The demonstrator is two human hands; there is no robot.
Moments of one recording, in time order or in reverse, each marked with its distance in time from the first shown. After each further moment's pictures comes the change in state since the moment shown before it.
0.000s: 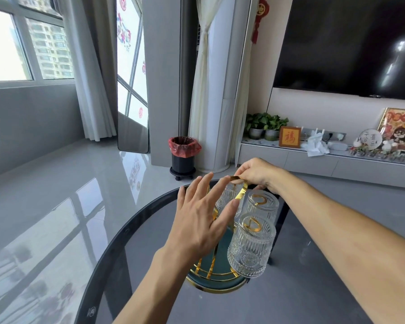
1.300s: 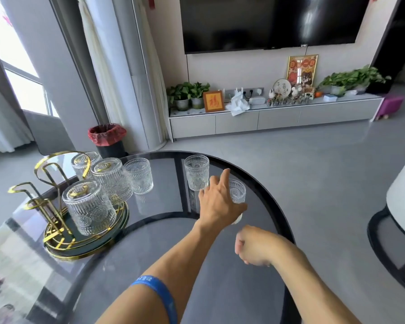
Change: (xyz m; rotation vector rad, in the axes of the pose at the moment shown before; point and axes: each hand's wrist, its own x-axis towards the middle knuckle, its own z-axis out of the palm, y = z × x) left_hand -0.011 0.262 0.271 -0.007 -0.336 -0.021; right_hand -0.261 0.292 -0.084 -0.313 -0.302 0.406
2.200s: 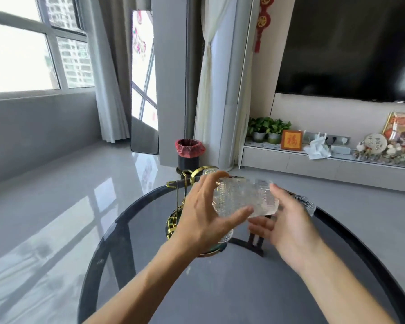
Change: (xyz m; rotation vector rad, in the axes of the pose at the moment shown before) left_hand -0.131 -0.148 -0.252 -0.253 0.500 0.141; right_hand -0.056 -0.232 -0.007 1.512 -0.004 -0.539
